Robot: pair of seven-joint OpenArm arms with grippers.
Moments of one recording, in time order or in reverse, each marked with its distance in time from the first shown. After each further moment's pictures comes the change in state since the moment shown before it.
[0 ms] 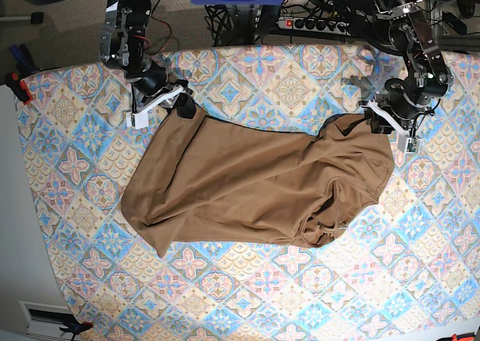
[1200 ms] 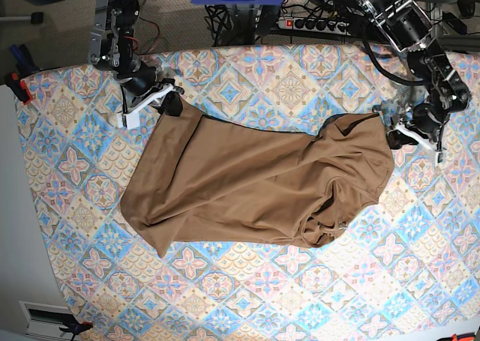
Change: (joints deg) left arm -14.1 -1.9 -12.7 -24.1 0.3 -8.3 -1.8; right arm -0.3 4.4 -0.2 0.2 -0.2 0.0 0.0
